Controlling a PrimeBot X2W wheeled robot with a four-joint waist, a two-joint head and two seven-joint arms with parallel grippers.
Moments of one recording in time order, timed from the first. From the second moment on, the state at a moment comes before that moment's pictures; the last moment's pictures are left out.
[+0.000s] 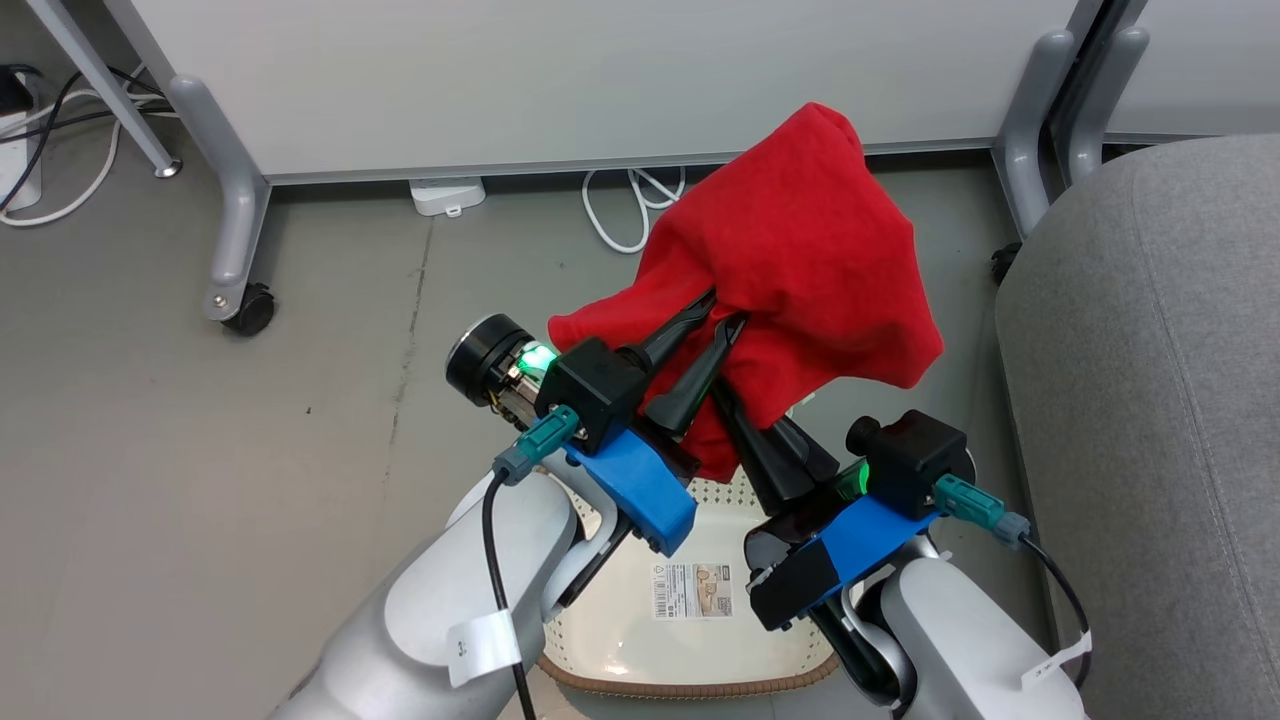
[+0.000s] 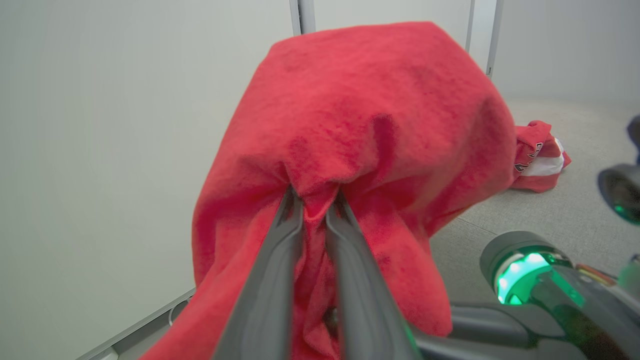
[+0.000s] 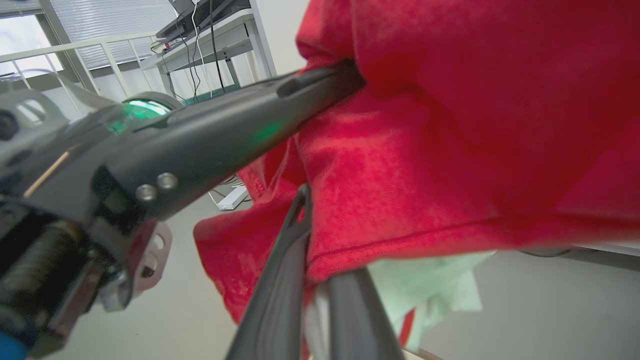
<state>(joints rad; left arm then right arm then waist) -0.67 0.10 -0.79 0.48 -0.42 -0.13 -0.26 -0.43 -0.05 0.49 0.38 0.37 0.13 -0.26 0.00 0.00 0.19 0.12</state>
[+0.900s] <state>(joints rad) -0.66 0.09 -0.76 0.49 -0.40 -0.13 -0.26 -0.43 -0.05 0.49 0.38 0.37 0.13 -0.26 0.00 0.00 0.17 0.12</state>
